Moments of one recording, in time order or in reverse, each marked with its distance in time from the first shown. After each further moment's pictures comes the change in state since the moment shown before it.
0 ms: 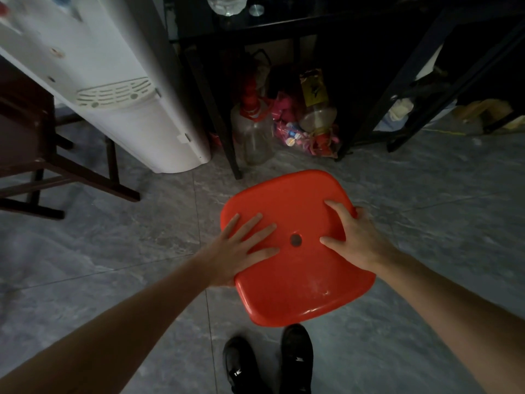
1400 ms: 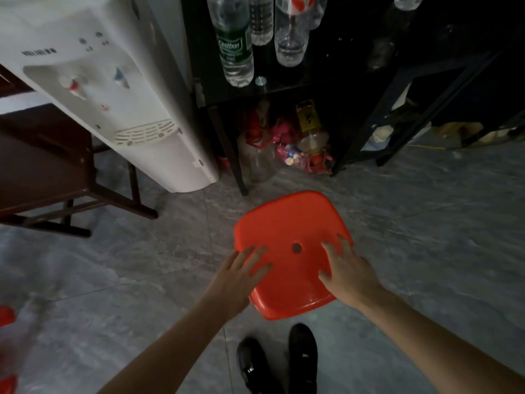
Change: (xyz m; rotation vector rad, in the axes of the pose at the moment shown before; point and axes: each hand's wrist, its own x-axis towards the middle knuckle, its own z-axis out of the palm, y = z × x) left_hand -0.057 0.038 -0.080 -0.273 -0.064 -0.262; right_hand -0.087 -0.053 -0.012 -0.351 0.007 -0.002
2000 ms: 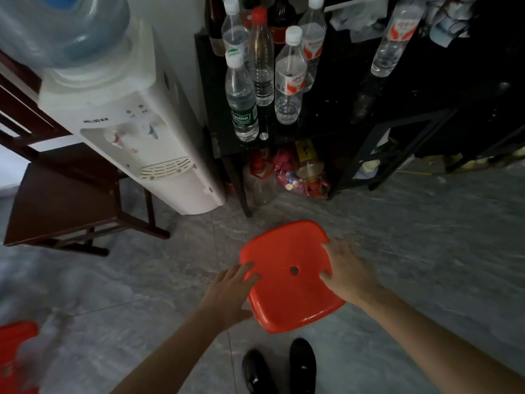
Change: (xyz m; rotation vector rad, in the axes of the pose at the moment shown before) left_hand -0.032 -0.014 -0.092 -0.130 -0.058 -0.081; right_hand -0.028 -0.014 -0.111 0.105 0.013 -0.026
